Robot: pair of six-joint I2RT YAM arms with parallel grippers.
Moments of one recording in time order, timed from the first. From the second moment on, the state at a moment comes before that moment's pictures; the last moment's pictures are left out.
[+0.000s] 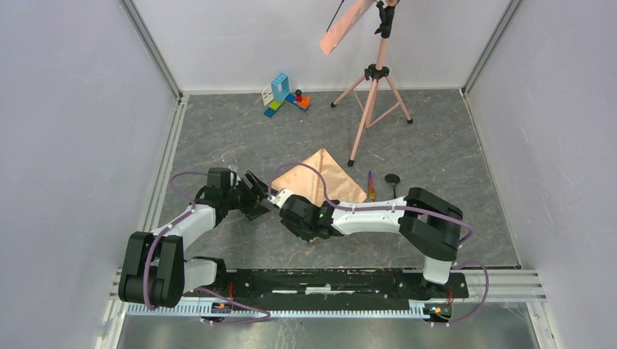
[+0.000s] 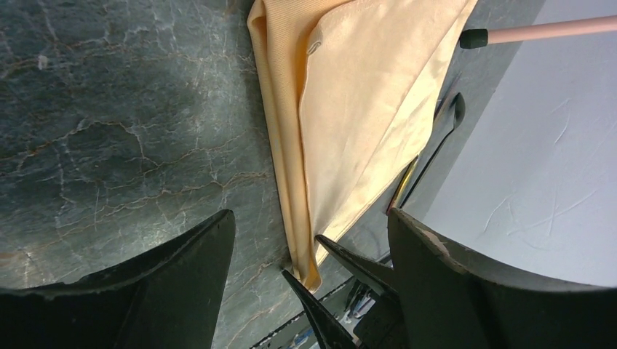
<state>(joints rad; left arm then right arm) -0.11 1.22 0.41 -0.03 0.53 -0.96 1.21 1.82 1.11 -0.33 0.24 0.23</state>
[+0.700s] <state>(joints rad) -0.11 1.24 0.42 -0.08 0.53 -0.90 1.21 1.85 1.11 -0.27 0.27 0.21</state>
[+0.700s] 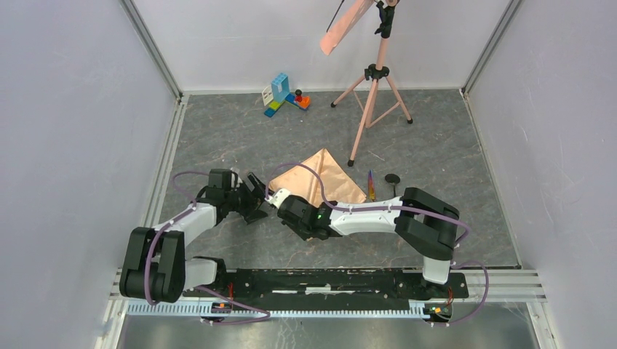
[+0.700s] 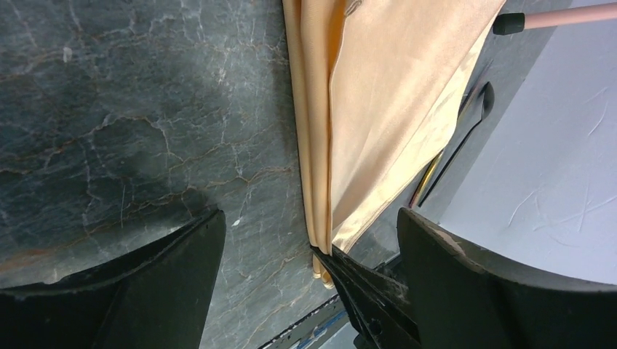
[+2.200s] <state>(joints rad) -0.15 1.49 0.48 0.20 0.52 -1.10 1.16 1.77 1.11 -0.26 0.16 0.19</state>
